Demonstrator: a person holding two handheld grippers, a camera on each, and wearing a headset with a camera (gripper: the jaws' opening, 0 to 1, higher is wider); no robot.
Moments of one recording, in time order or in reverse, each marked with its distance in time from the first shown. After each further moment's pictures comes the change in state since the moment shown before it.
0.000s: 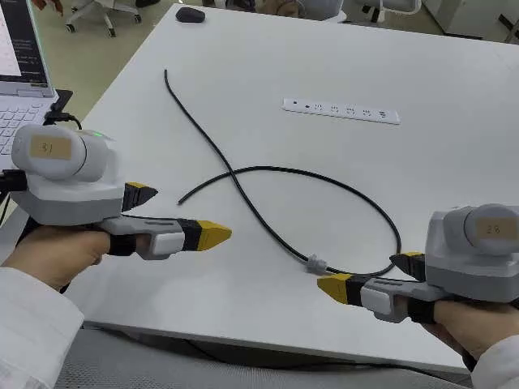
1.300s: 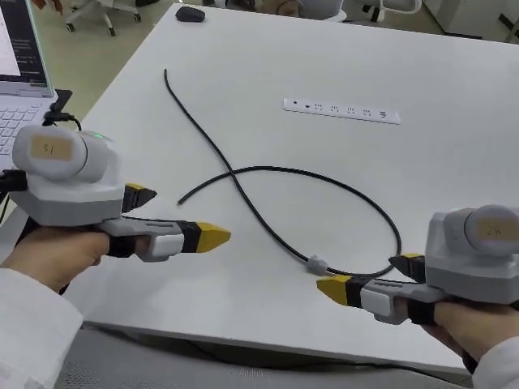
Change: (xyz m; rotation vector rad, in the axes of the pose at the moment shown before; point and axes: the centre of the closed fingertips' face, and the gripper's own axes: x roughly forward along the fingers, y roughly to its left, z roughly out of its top) left arm -0.001 0.002 0.001 -0.010 -0.006 0.004; right arm 0.000 0.000 -0.001 0.004 0.004 0.002
